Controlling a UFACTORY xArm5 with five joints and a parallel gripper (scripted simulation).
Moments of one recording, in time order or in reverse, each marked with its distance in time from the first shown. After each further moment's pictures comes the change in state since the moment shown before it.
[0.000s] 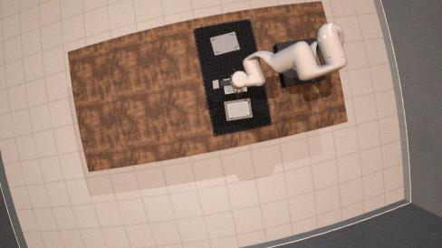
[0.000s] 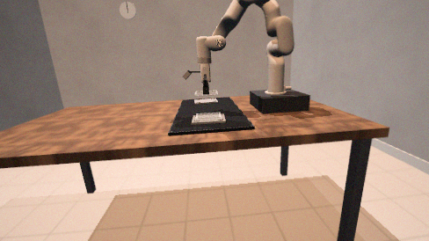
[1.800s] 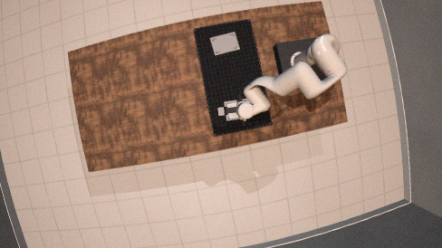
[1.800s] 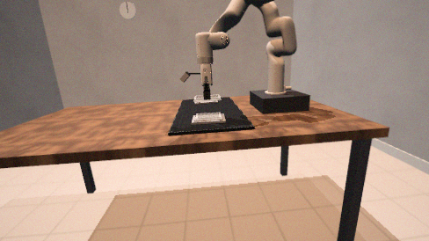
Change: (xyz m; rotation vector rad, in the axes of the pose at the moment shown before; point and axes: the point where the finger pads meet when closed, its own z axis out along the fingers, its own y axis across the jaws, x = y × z) arm -0.007 -0.143 0.000 0.002 -0.001 0.000
